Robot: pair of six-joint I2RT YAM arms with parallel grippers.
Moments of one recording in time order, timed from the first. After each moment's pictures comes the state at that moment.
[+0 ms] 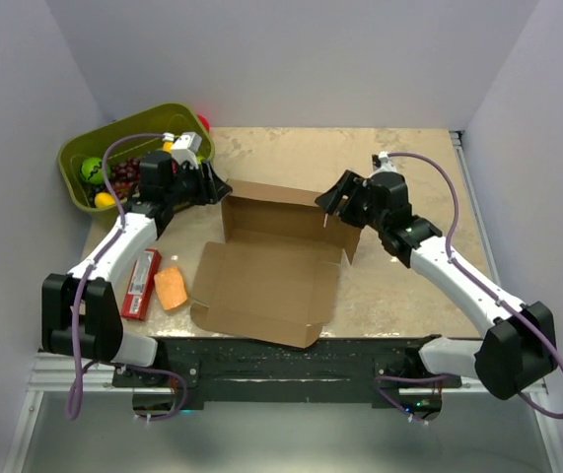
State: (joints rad) left arm -0.14 1.43 1.00 -0.03 0.46 -0.30; right arm 0.45 1.25 0.95 -0.15 -0.04 0.78
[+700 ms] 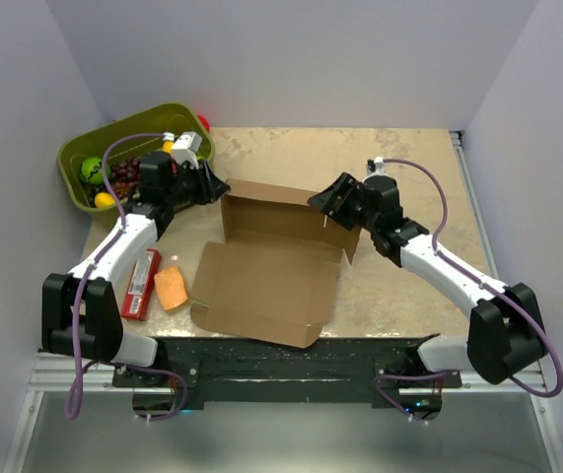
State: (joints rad) left arm -0.14 1.43 0.99 0.01 0.48 -0.30; right arm 0.44 1.33 0.88 0.03 -0.10 0.92
